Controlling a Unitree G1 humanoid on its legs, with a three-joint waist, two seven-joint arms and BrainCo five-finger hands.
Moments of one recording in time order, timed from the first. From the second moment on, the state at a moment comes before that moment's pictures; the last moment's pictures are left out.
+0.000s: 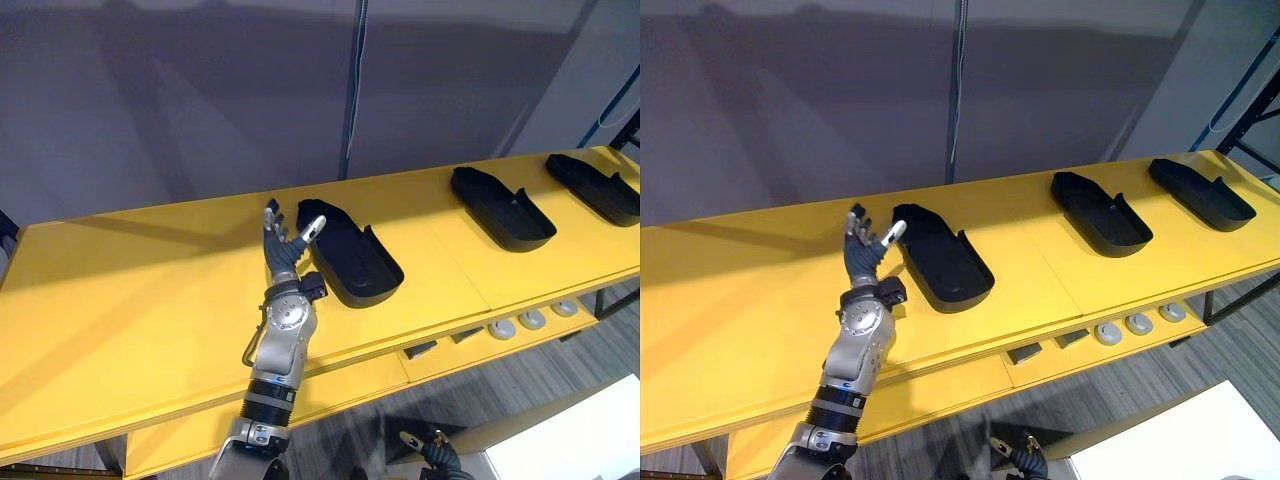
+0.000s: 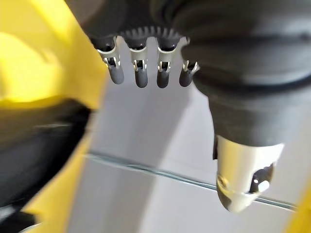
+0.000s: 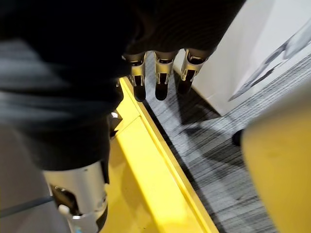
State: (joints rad) left arm -0.41 -0.15 -0.09 0.08 -0.03 -0.01 0.50; right arm 0.19 0.04 -0.18 0.76 0.08 -0.02 -0.06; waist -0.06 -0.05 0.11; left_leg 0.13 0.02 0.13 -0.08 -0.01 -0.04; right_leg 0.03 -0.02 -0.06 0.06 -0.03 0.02
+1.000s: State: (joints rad) left arm -0.30 0.01 -0.65 0.18 0.21 -0.10 0.00; right arm 0.14 0.00 -0.15 0.86 0.05 -0.04 -0.01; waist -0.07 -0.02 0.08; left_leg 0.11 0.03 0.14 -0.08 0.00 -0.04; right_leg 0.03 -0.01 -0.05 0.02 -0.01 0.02
